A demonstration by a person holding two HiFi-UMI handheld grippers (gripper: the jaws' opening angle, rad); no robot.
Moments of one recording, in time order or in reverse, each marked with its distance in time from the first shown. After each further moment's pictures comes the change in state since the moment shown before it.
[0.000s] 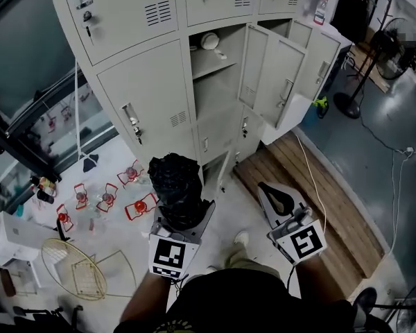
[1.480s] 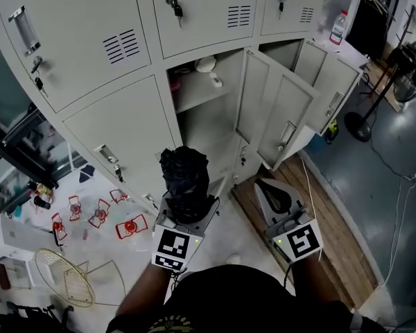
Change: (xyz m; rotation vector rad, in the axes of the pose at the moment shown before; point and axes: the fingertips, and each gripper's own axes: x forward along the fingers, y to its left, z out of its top) left arm 0.197 0.046 0.024 -0.011 0.057 0.016; right arm 0.109 -0.165 -0.009 -0.002 -0.065 0.057
